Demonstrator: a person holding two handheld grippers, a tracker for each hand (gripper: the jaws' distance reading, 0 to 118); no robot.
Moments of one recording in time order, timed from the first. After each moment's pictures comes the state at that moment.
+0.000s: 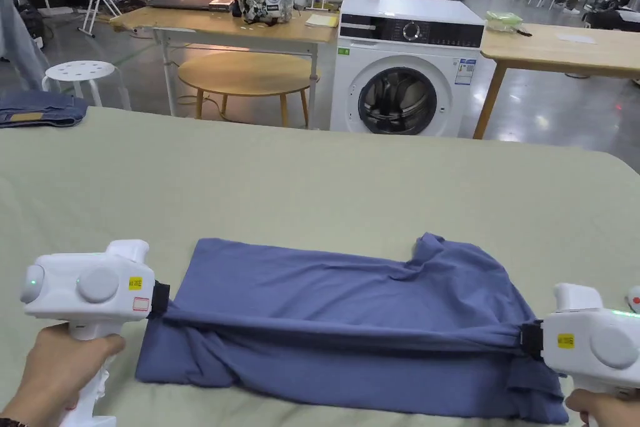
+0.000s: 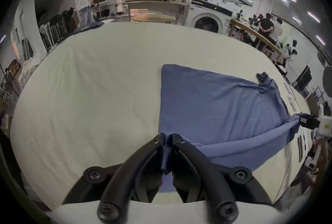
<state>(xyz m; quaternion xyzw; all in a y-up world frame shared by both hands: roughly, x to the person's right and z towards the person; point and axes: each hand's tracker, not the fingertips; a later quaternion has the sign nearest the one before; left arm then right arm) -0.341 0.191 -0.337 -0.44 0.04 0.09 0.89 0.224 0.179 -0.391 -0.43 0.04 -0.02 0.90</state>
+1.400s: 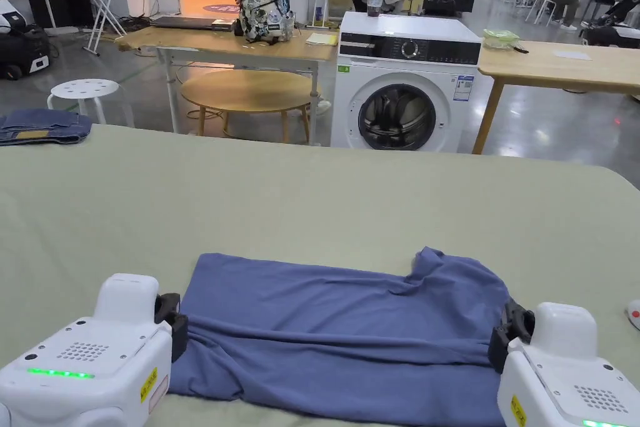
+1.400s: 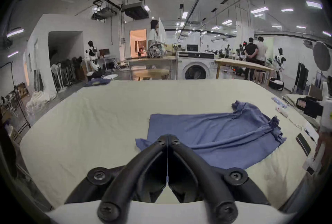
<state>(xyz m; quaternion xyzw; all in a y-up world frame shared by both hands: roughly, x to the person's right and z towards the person) -0.259 0.242 -0.202 -0.23 0.06 0.02 0.97 0.133 0.233 -0.250 -0.14 0.02 -0.01 0.99</state>
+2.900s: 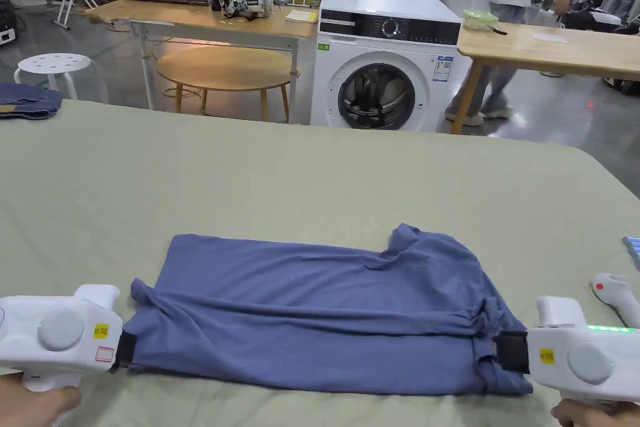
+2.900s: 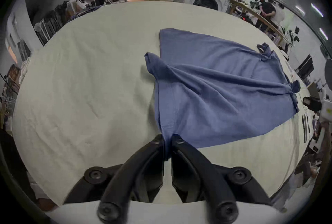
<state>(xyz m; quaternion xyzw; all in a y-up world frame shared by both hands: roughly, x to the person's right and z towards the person) -0.329 0.167 -0.270 -0.50 0.04 0.07 0.86 0.245 0.161 -0.356 -0.44 0.03 0.03 0.89</state>
